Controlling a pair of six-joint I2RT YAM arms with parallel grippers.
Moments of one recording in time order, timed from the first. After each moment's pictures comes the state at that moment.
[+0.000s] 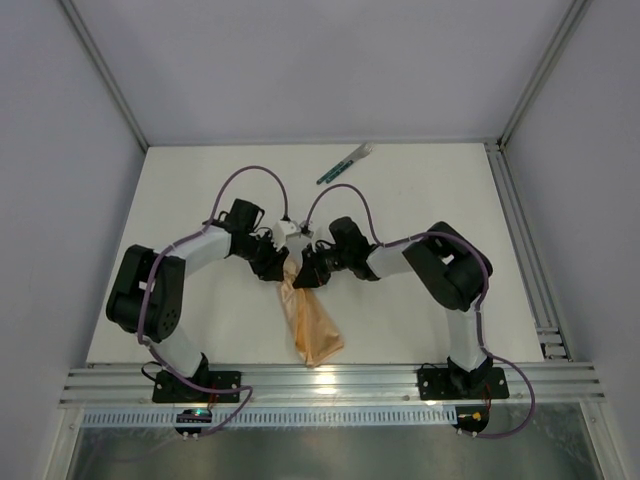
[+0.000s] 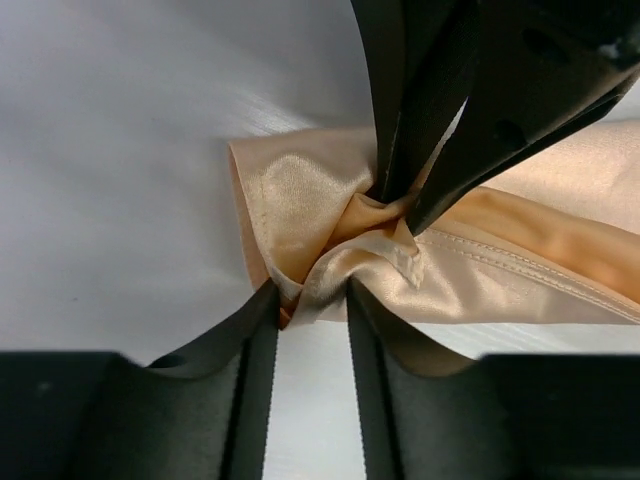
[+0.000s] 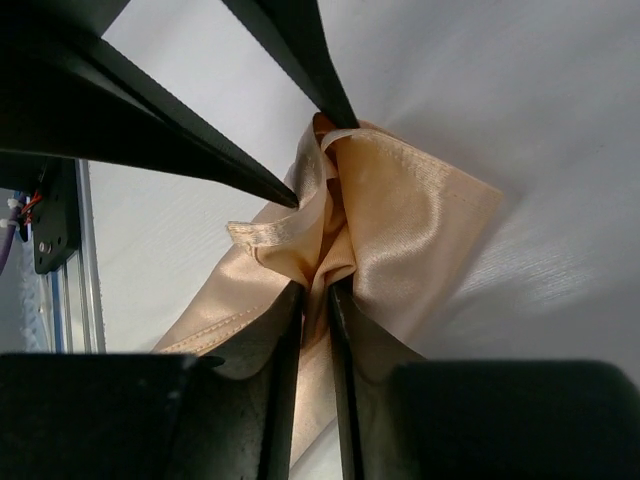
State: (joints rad) left arm -0.34 1.67 0.95 -0.47 0.61 0.60; right arm 0.71 2.02 0.97 0.44 -0.74 0.24
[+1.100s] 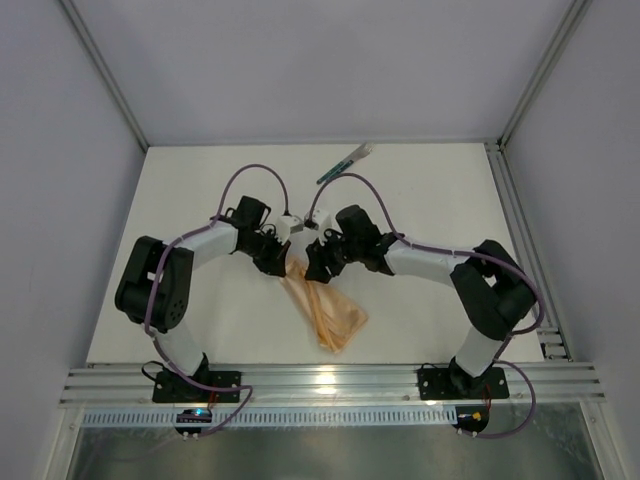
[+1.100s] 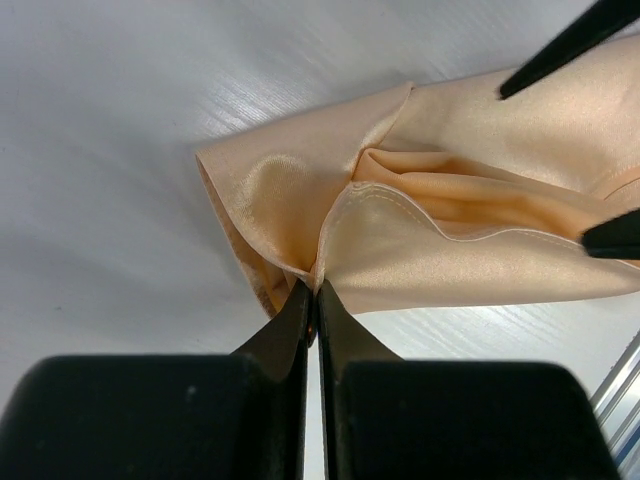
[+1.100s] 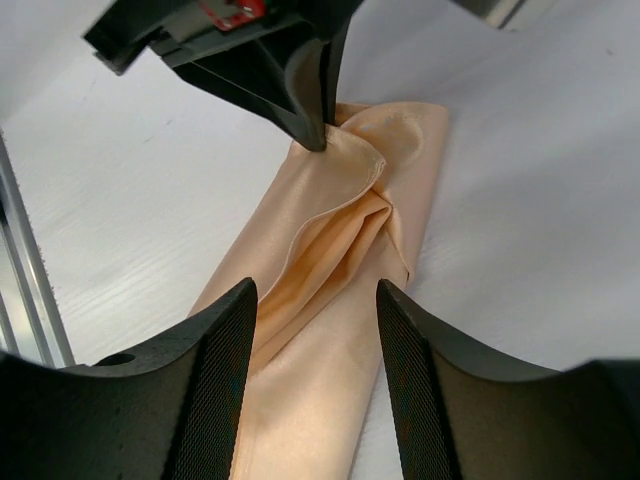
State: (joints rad) left arm -0.35 1.74 1.01 -0.47 0.57 0.41; right arm 0.72 1.75 1.00 0.04 -0.50 -0.01
